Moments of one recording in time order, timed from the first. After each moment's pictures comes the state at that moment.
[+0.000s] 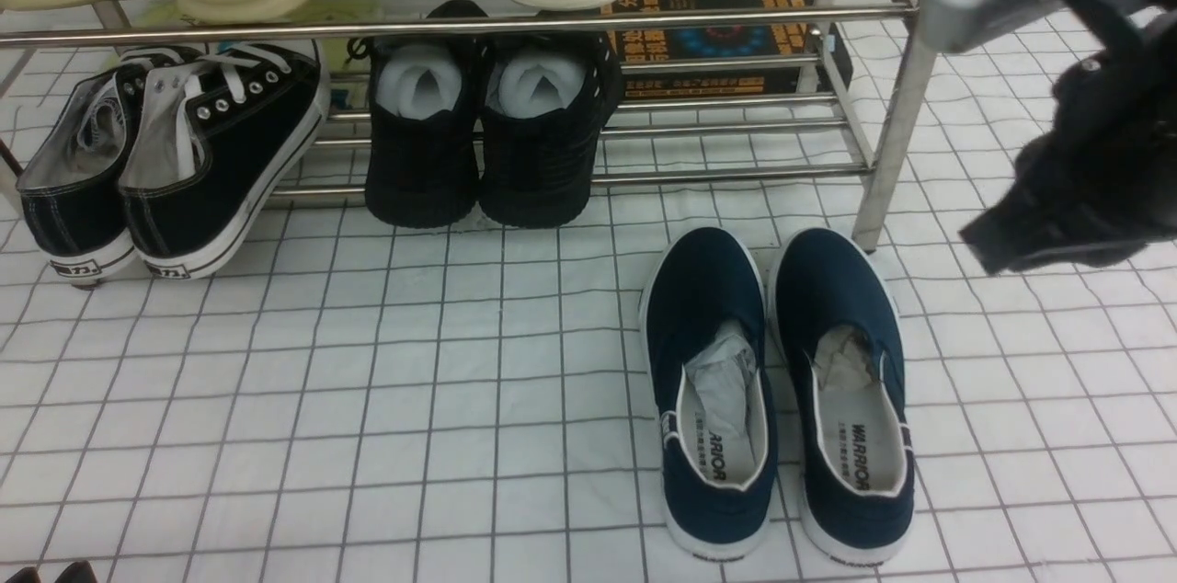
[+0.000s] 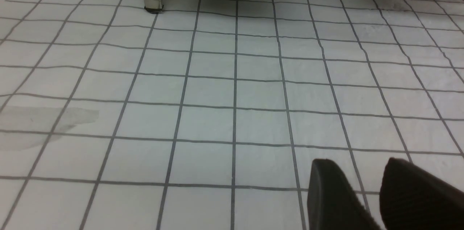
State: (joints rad) right arm 0.57 1.27 -1.34 -0.07 1.22 0.13; left arm -0.06 -0.01 0.02 0.15 0.39 -0.21
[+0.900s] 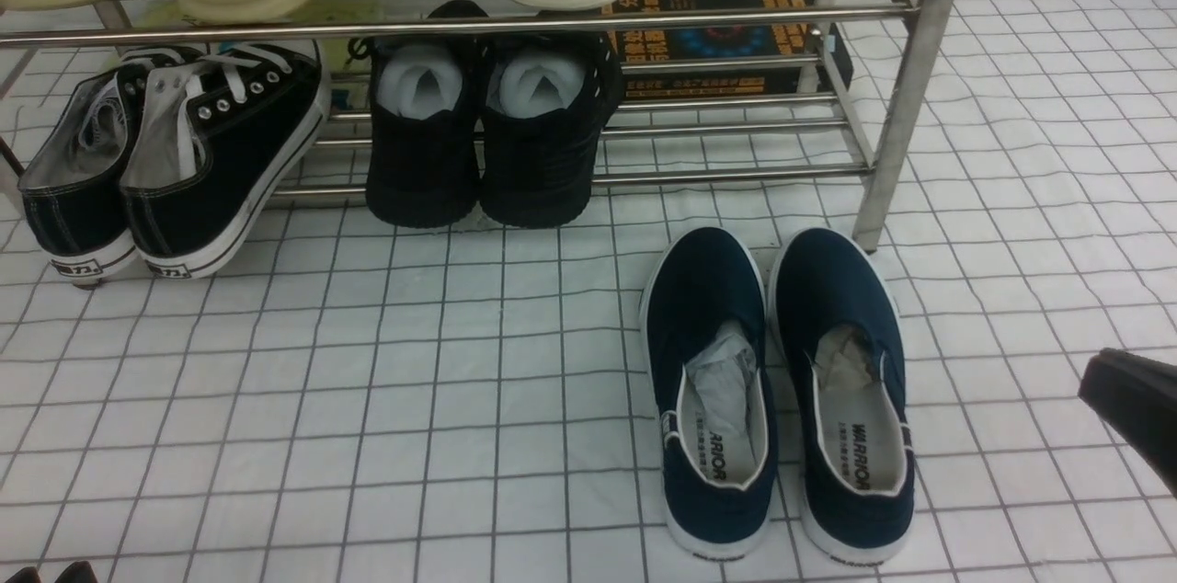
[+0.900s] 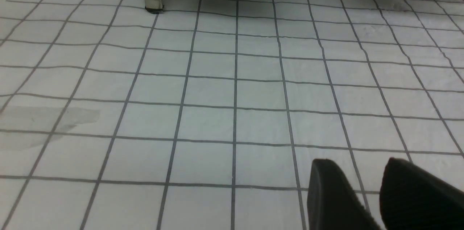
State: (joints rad) right arm 0.57 0.50 -0.27 -0.12 -0.04 0.28; left arm -0.06 -0.01 0.02 0.15 0.39 -0.21
